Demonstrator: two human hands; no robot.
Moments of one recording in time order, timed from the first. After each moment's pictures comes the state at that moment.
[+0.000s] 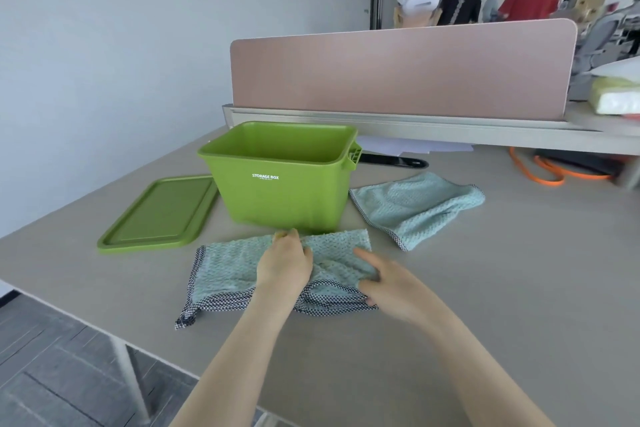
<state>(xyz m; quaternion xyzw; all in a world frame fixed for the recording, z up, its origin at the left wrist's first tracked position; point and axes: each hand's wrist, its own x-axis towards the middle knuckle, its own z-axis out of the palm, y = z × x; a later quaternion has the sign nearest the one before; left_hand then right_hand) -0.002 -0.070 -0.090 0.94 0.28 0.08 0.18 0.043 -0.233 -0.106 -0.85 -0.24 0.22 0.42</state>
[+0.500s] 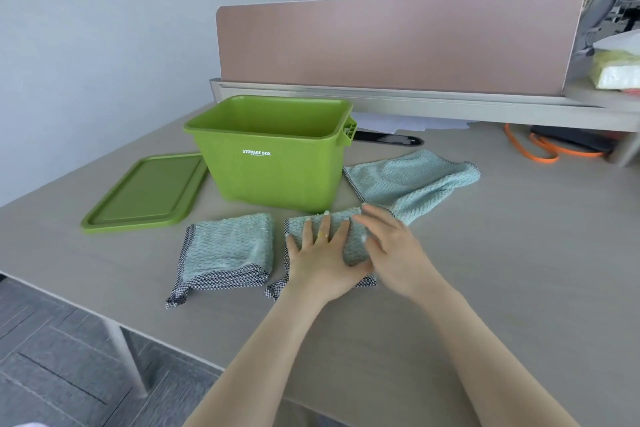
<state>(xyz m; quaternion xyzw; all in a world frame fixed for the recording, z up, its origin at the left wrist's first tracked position) 0.006 -0.112 -0.126 0.98 0.16 -0.03 0.11 0.056 -0.234 -0.120 -0.87 -0.32 -0.02 0.36</state>
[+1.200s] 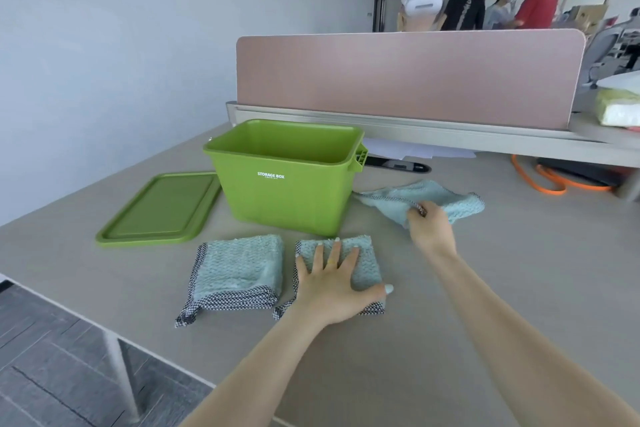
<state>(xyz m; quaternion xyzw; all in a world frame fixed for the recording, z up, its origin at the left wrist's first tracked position) 0.004 -0.109 -0.119 0.98 0.14 -0.07 0.13 0.137 -0.232 -0.098 -0.87 -0.07 -0.05 0.49</state>
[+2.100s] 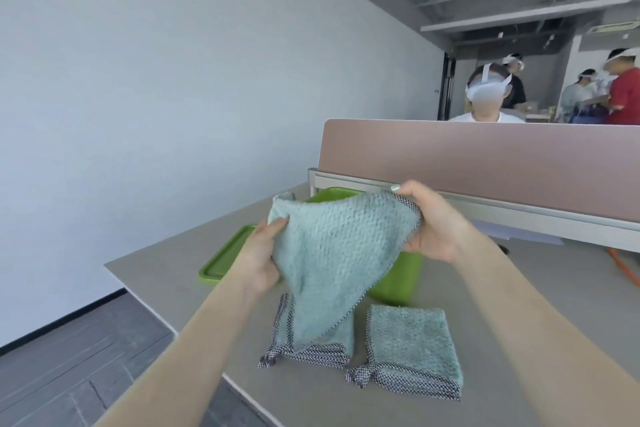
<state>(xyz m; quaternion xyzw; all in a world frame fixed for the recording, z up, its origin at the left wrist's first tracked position) -0.071 0.047 0.003 0.50 0.15 0.28 0.80 0.065 -0.145 0.060 -0.56 -0.29 0.39 0.67</state>
